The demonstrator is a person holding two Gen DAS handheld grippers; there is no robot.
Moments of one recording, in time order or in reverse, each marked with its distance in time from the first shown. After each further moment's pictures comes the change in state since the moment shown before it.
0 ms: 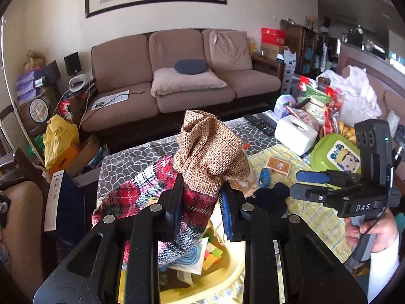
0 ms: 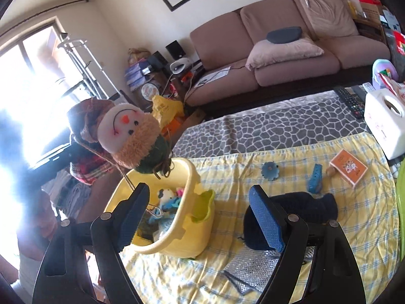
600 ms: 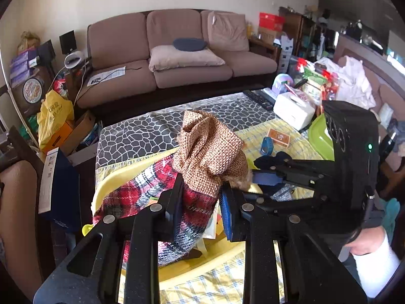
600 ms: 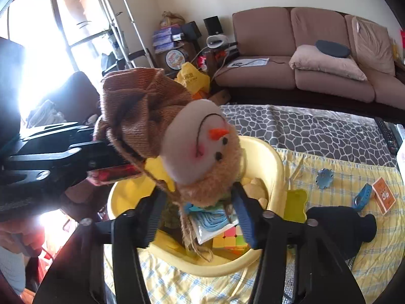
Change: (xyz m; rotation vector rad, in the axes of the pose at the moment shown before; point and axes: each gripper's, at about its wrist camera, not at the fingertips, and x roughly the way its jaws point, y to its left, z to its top) left arm 0.000 0.040 -0.049 -0.003 0.114 -0.064; right arm 0.103 0.114 -0.036 -0.249 0.115 -0.027
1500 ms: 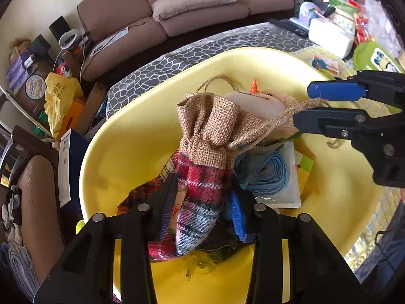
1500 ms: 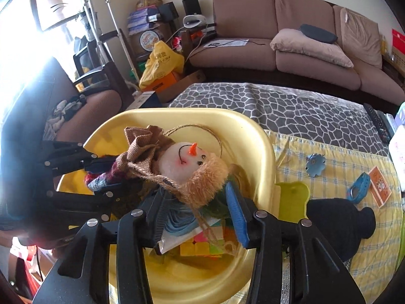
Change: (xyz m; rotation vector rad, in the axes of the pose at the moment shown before) left arm 0.125 0.030 -0.058 0.126 0.274 0.167; right arm 0.057 -0.024 -0.015 0.009 0.098 -0.143
